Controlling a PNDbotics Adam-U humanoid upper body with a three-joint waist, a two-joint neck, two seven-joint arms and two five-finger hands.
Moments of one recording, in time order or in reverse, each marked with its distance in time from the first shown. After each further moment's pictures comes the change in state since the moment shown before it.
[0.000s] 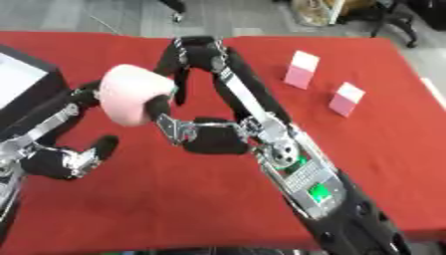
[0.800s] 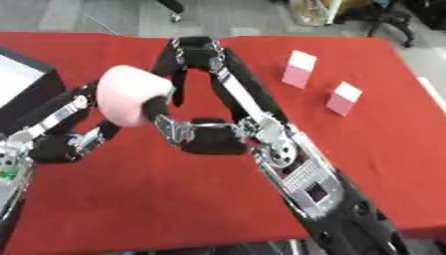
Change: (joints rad) left arm -0.014 -0.017 -0.007 0.019 0.039 0.092 -0.041; right arm 0.000 0.000 0.001 0.000 0.007 0.001 -0.002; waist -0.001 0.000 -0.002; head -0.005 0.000
